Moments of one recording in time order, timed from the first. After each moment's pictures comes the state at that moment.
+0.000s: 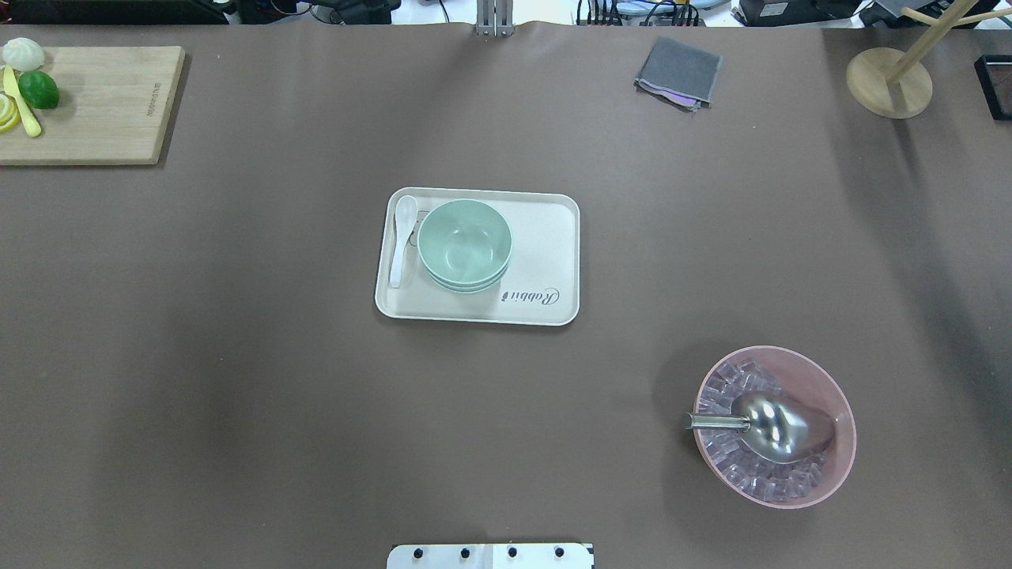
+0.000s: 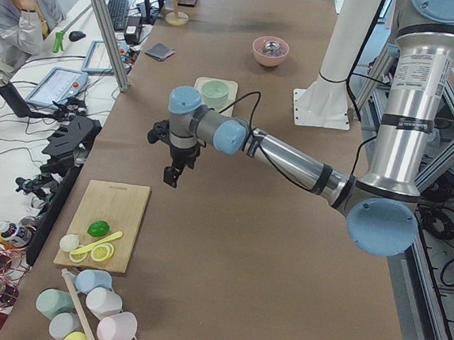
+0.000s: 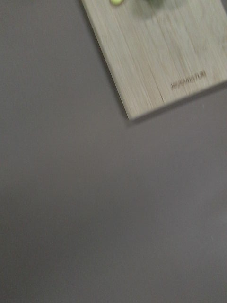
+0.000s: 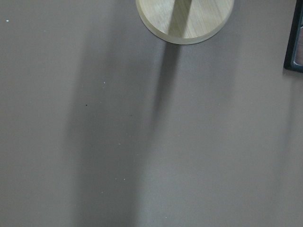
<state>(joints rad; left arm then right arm) -1.37 -1.63 -1.80 -1.57 -2.27 0.10 1.47 -1.39 1.47 -1.46 2.34 -0.01</state>
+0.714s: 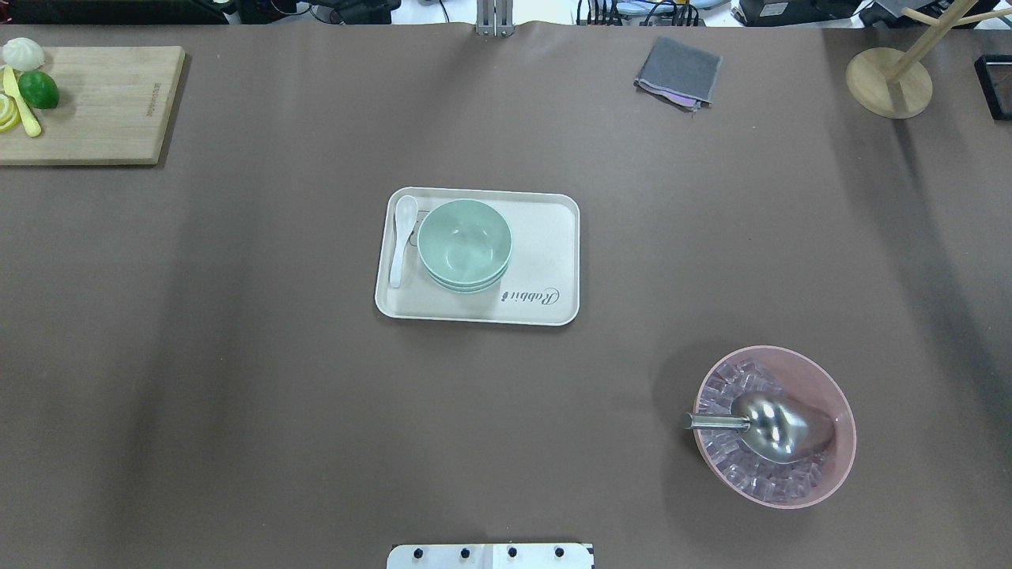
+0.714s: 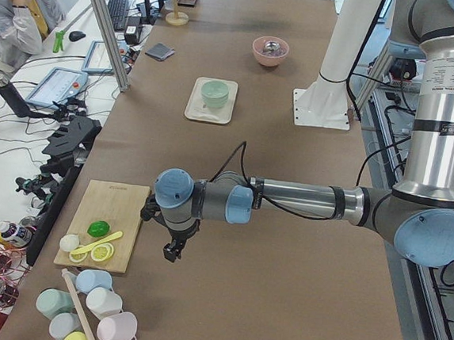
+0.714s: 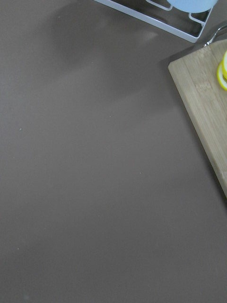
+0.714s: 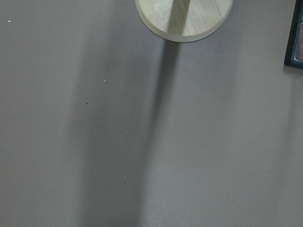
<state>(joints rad) -1.59 -1.56 -1.58 -1.56 -2.40 0.38 1.48 -1.40 1.47 -1.44 2.37 -0.01</state>
